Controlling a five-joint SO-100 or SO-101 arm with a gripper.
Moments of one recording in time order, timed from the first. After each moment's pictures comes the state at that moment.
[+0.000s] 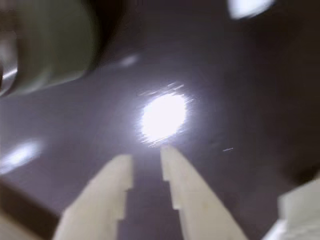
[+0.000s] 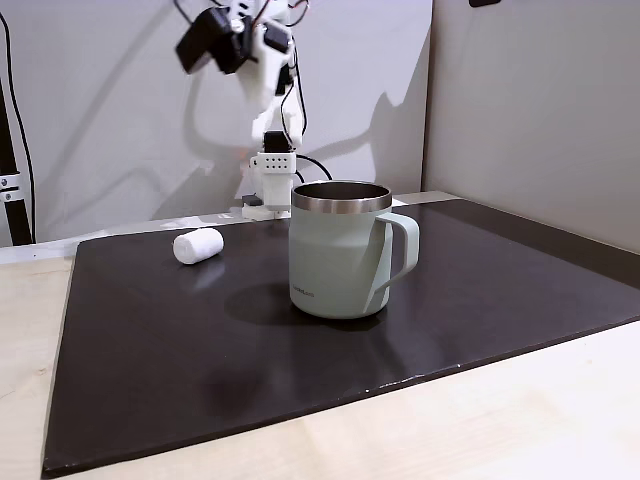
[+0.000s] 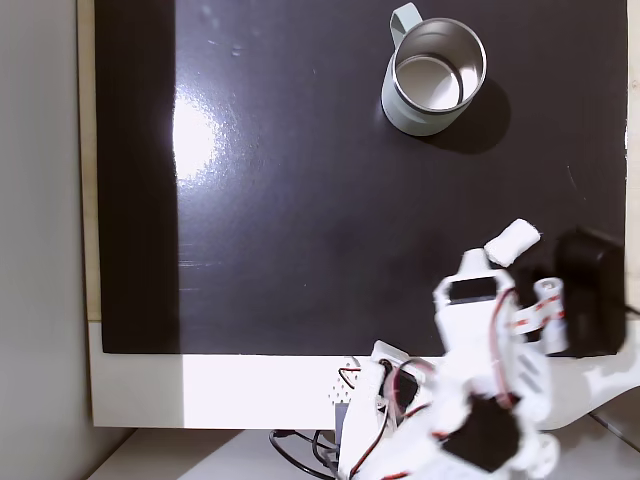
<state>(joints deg) 29.1 135.9 103.4 89.6 -45.1</state>
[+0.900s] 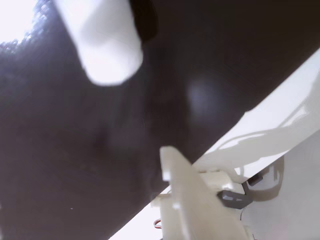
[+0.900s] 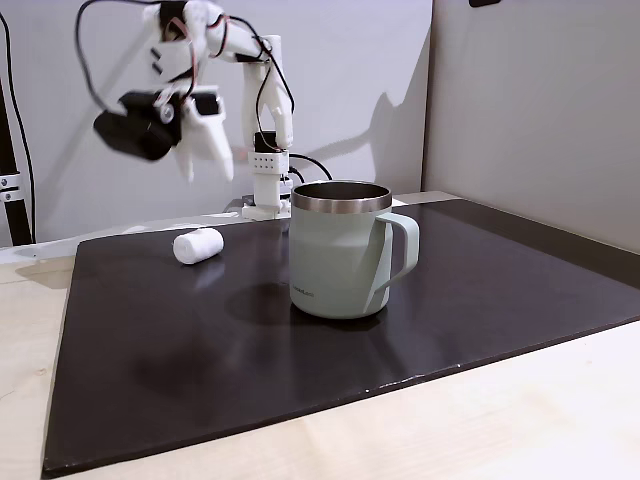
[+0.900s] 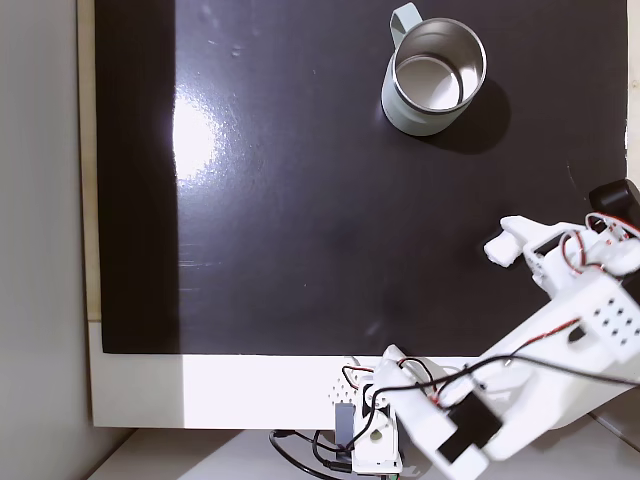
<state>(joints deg) 47.2 82.4 76.0 99.1 -79.4</state>
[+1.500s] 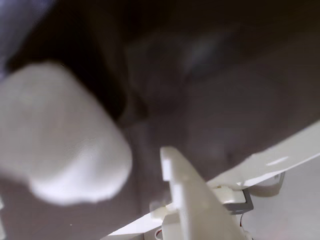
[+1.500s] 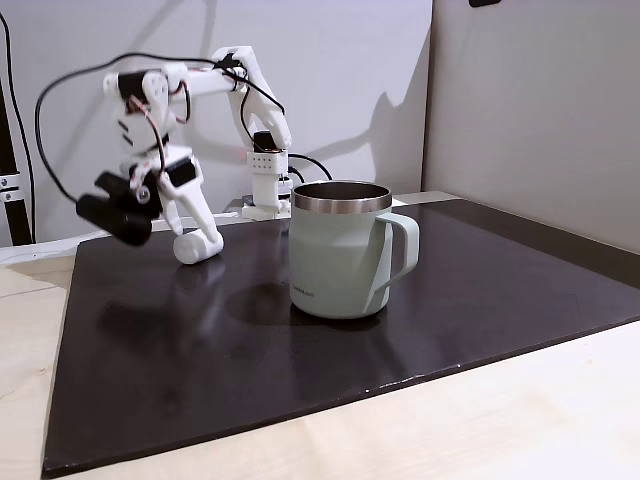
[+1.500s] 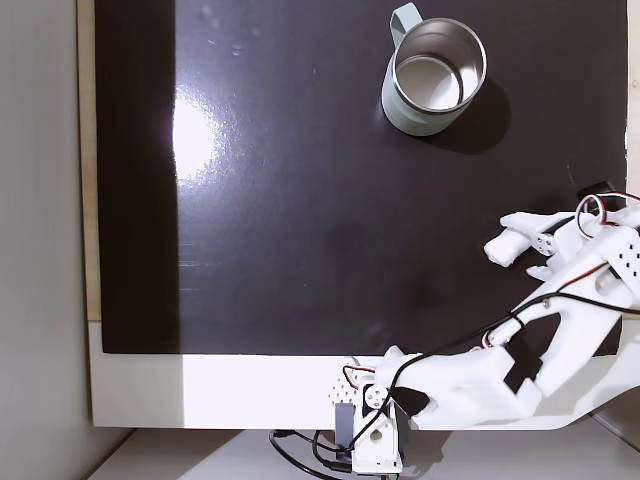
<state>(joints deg) 49.7 55.0 62.3 98.3 -79.5</state>
